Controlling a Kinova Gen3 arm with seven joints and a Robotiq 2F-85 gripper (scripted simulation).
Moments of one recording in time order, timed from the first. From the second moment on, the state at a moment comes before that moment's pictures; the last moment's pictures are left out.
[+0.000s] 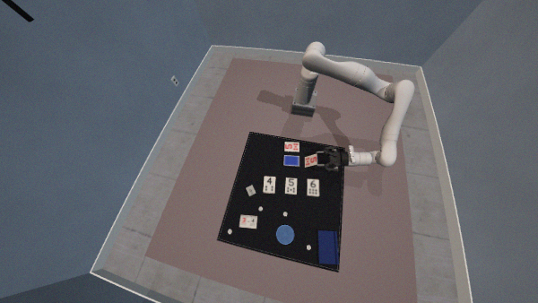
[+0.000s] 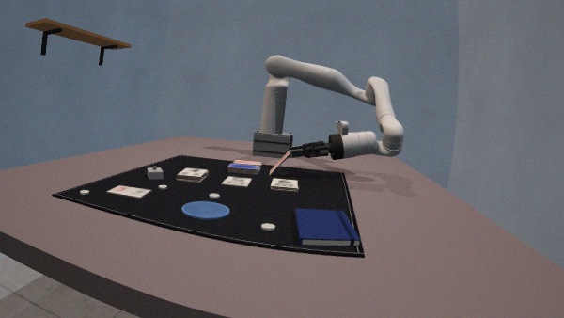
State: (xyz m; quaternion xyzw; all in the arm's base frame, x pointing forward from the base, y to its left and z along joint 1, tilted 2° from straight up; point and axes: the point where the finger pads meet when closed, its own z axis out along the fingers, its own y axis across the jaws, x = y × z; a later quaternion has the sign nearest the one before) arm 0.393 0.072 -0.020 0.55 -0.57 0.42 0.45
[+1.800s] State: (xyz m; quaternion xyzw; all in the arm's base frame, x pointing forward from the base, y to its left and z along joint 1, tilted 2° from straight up) arm 0.394 0.076 -0.023 0.59 -0.62 0.36 0.37
